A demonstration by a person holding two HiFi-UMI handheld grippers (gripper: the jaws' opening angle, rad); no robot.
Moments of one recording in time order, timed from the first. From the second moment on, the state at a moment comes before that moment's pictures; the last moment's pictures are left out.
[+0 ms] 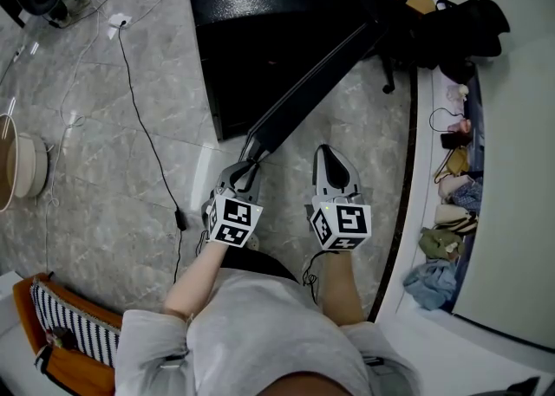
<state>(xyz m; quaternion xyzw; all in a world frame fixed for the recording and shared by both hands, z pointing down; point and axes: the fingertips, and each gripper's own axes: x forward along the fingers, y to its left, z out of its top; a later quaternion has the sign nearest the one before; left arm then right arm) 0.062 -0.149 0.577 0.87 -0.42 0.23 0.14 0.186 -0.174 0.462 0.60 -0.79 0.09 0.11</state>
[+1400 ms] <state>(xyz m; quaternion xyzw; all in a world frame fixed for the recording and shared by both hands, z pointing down) -0.040 -0.279 0.578 0.85 -0.45 0.24 0.15 0.167 -0.218 0.461 0.60 -0.78 0.09 0.11</state>
